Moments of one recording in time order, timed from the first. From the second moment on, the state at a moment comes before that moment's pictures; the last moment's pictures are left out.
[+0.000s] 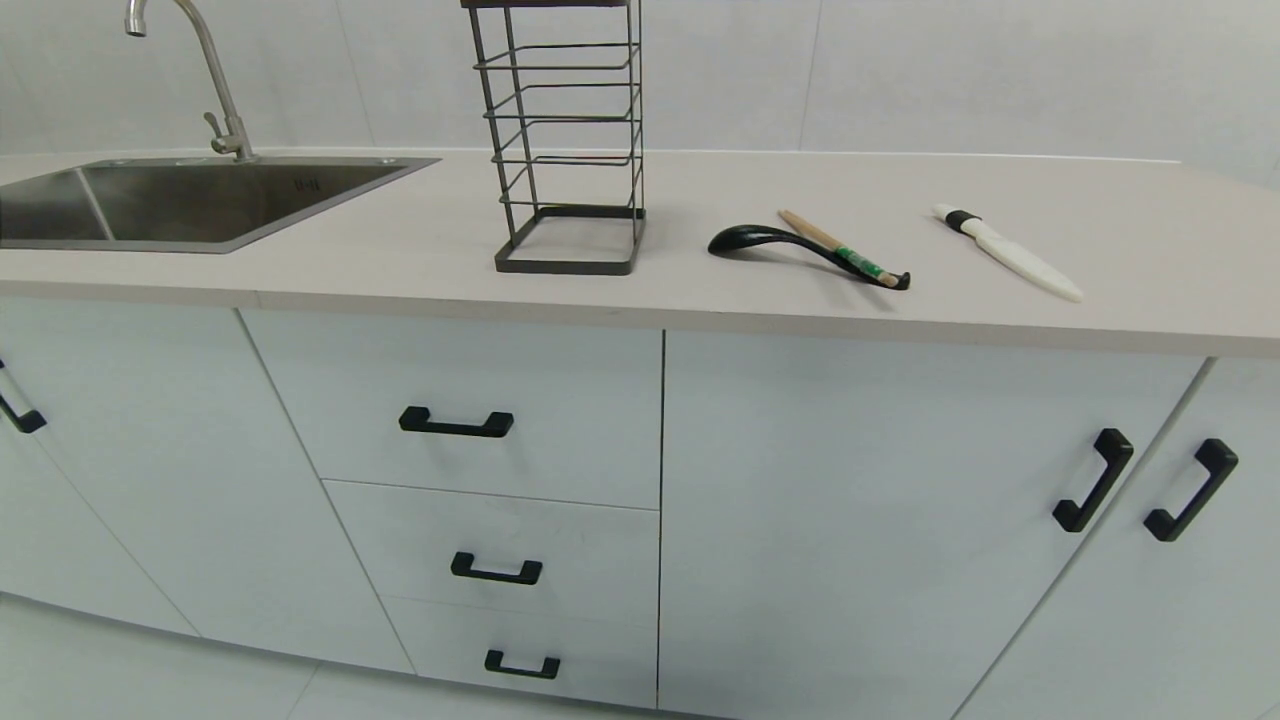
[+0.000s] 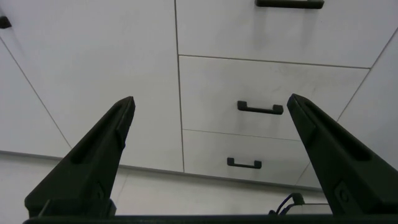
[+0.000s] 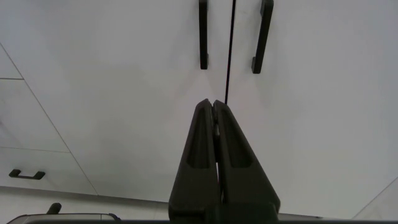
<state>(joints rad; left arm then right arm) 0.00 0.00 0.00 0.00 -0.01 -0.01 0.00 0.01 0.00 0.01 0.00 0.01</state>
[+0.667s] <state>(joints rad) 0.03 0.17 -0.28 -0.15 -0.27 0.15 0.00 0.01 0.00 0.01 0.00 0.01</state>
